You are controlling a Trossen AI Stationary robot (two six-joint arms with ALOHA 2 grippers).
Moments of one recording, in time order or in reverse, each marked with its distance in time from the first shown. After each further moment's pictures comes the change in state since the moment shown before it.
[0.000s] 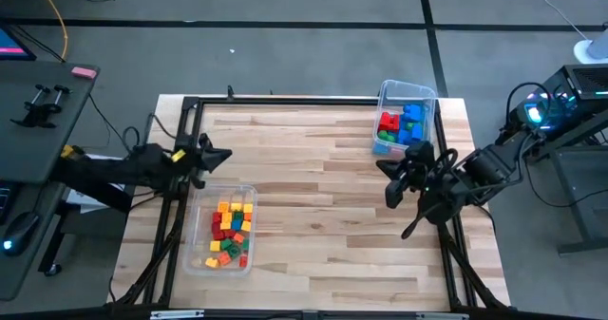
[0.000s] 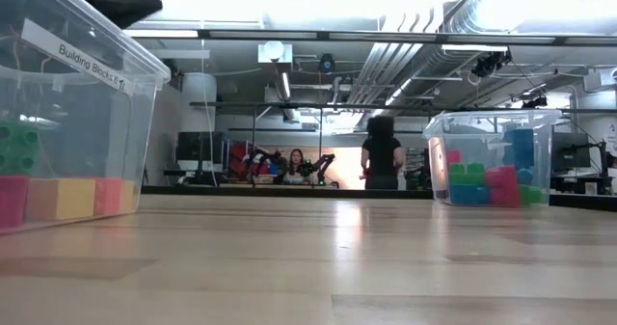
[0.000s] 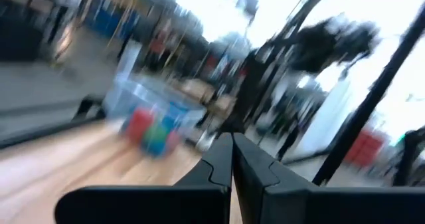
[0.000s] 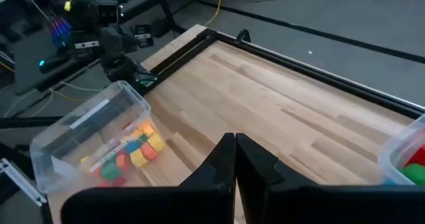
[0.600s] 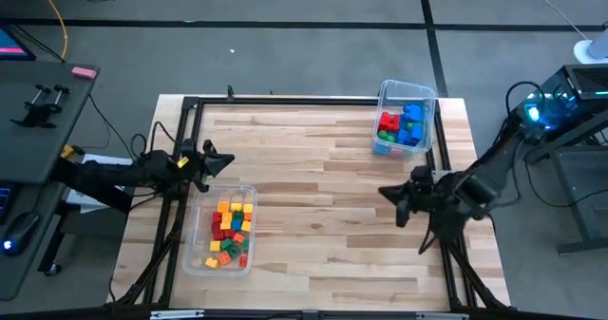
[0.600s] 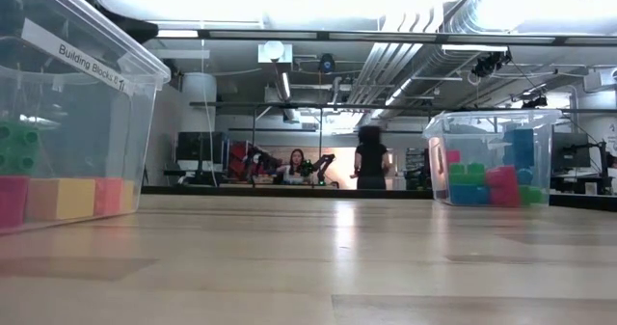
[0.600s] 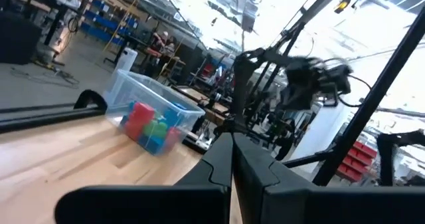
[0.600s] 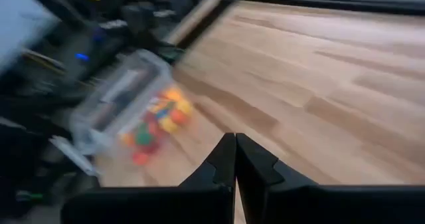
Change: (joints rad) left arm -0.004 -0.161 -0.197 0.104 -0.008 -0.033; right arm 0.161 -0.205 -0.491 0.306 0.001 0.249
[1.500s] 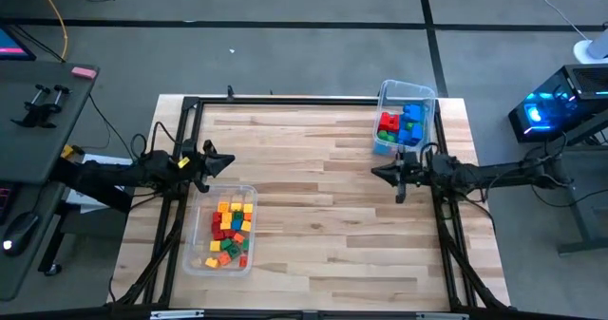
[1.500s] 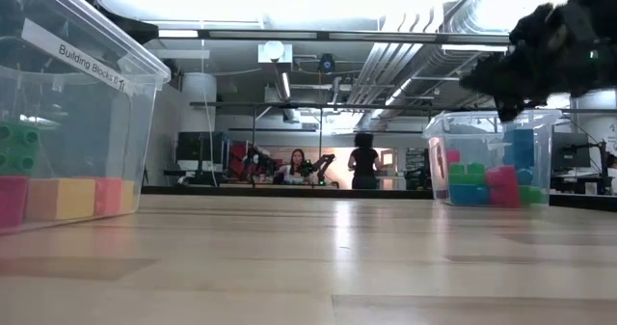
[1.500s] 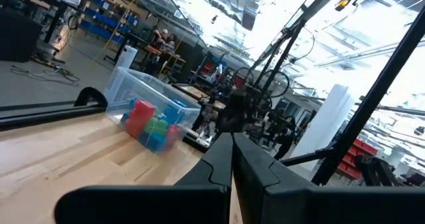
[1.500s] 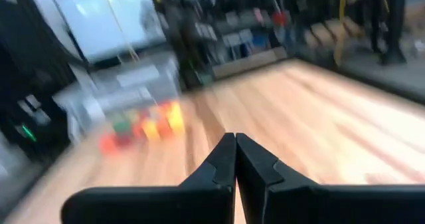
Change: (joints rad) left arm 0.000 0.000 0.000 -0.008 0.004 0.002; right arm -0.795 -0.663 -1.115 1.334 -0.860 -1.162
